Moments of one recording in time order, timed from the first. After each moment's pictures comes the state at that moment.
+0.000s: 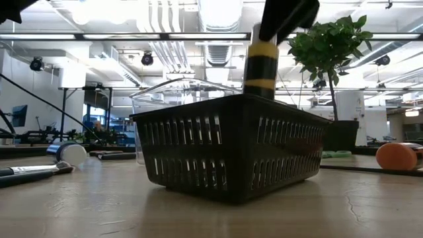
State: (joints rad) left arm -0.04 0.42 0.39 0.33 0.26 0.31; right arm 0.46 1.86 1.61 -0.94 0.28 0.73
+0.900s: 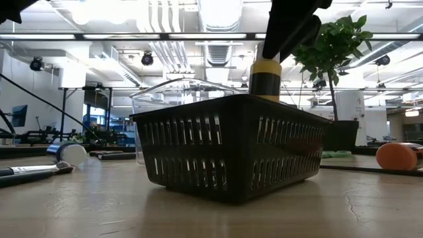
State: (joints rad) left arm -0.04 0.42 0.39 0.33 0.26 0.31; right arm 0.42 1.83 1.50 -0.85 0.24 0.73
